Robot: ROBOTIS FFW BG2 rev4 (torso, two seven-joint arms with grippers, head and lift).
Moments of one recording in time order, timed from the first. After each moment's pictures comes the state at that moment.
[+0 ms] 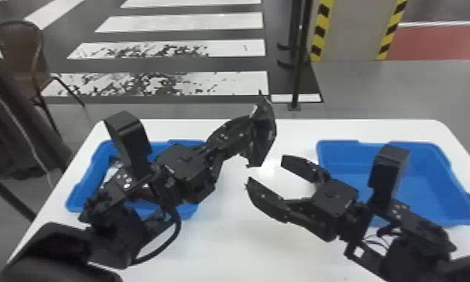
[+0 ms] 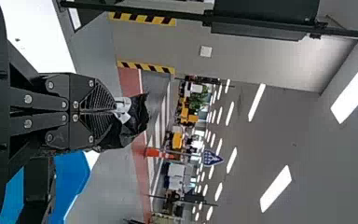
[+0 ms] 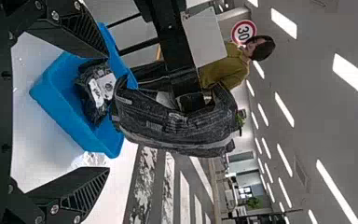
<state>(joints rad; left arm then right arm) 0.25 0.14 -0.09 -2.26 0.26 0.45 -0.50 0.26 -0.15 0.18 -2.14 -0.26 0.49 0.57</state>
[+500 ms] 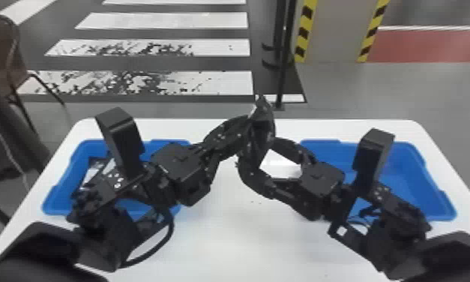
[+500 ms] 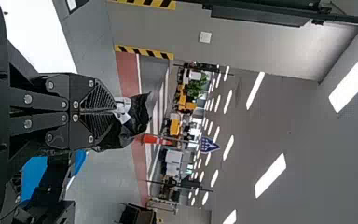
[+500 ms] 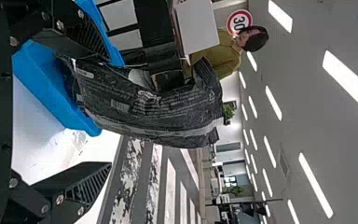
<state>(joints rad) 0.24 0.15 -0.13 -2.27 0.28 0.46 -0.50 0.21 -0.15 0.17 -2.11 -0.24 0.44 0.54</state>
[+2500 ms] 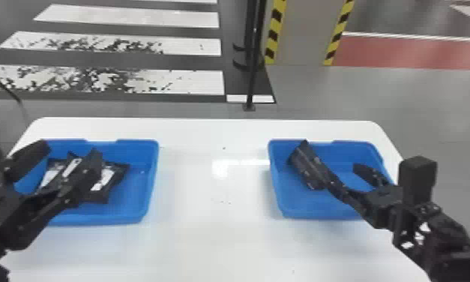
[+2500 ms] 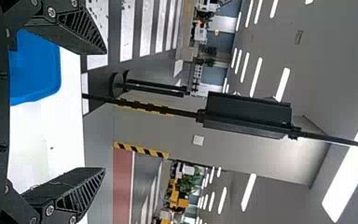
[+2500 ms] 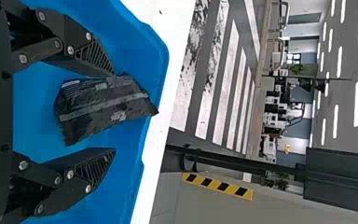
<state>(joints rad) 0.53 0.04 0.30 -2.39 0.33 0.37 -0.45 0.26 -0.16 -0.22 -1.94 0.04 0.43 0.46</state>
